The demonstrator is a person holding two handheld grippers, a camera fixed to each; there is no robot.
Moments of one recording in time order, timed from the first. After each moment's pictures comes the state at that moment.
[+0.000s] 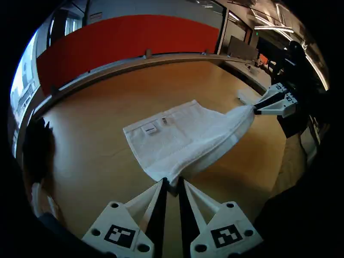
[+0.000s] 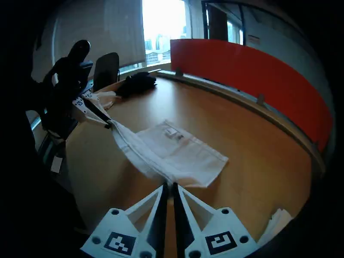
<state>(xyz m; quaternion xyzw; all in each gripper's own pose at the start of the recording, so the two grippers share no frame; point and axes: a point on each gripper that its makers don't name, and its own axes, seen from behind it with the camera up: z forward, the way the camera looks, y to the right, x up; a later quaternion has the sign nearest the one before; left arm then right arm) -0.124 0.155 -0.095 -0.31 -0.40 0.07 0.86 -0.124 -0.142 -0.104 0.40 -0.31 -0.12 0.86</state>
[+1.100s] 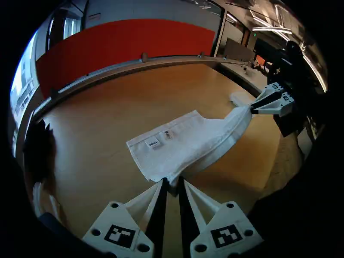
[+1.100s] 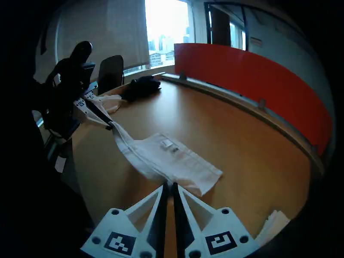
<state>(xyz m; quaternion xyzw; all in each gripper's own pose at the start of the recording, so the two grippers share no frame) -0.096 0.160 -0.111 -0.32 -0.40 0.07 0.86 -0.096 -0.139 -0.114 0.41 -0.31 -0.12 0.85</state>
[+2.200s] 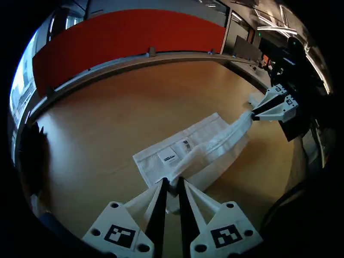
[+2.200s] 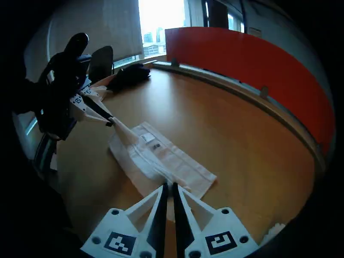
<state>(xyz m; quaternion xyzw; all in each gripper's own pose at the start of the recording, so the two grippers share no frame) -0.154 0.174 -0.029 -0.30 -0.40 0.07 0.86 -0.163 -0.143 -0.041 0.39 -0.35 -0.13 0.84</state>
